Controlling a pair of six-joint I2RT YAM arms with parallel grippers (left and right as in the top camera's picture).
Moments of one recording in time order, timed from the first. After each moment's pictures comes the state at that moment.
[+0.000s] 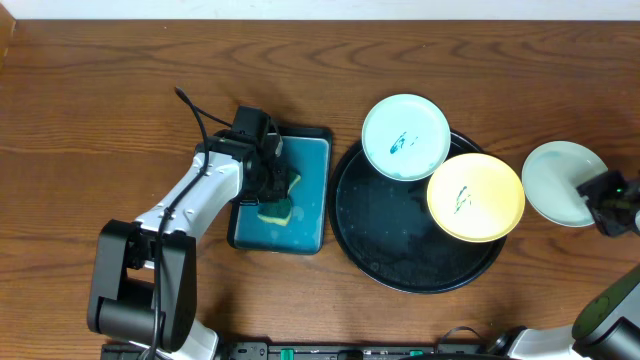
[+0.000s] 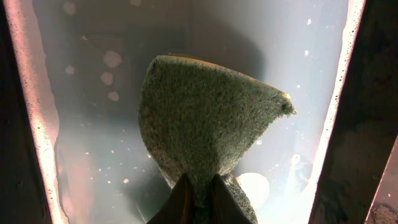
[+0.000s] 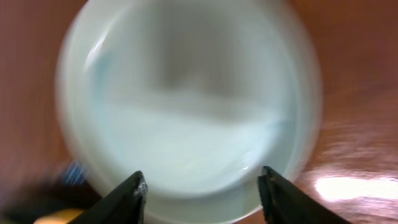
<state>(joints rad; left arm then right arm) -0.24 1.72 1.05 -0.71 0.21 -0.22 -0.67 1.65 1.03 -0.60 -0.22 0.42</state>
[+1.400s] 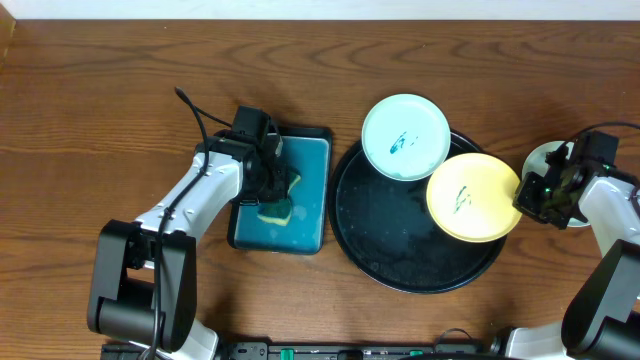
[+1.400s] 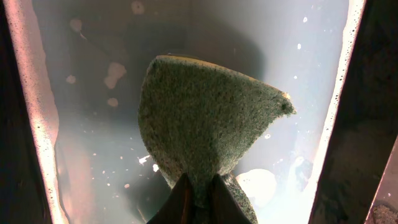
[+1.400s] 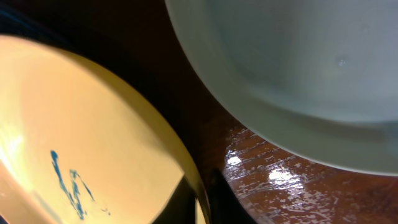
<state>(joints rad) -0.24 1.72 1.05 -0.71 0.21 -0.22 -0.37 1.65 0.95 -0.70 -0.20 0.17</state>
